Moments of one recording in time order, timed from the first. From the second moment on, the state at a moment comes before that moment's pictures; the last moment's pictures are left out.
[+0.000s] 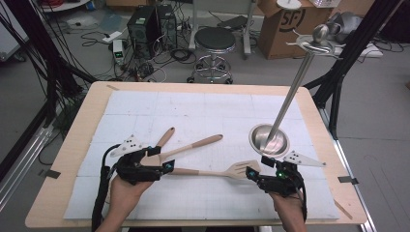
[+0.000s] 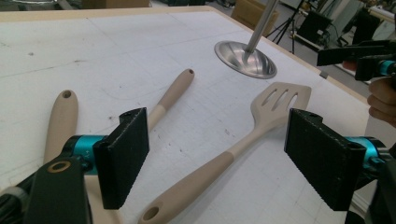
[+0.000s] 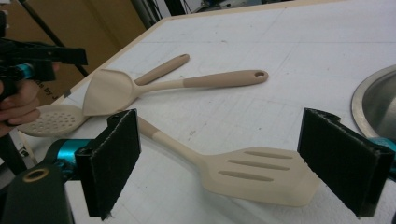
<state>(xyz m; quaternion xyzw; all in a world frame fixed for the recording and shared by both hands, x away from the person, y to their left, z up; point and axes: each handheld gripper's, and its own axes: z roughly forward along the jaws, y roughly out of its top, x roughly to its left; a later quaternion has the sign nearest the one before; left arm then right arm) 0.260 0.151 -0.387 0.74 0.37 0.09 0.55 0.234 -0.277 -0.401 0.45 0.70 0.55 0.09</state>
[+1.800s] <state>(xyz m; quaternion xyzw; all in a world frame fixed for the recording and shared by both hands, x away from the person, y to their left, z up) 0.347 0.132 -0.387 0.79 0.40 -0.01 0.46 0.238 -0.275 -0.403 0.46 0.68 0.56 0.08</state>
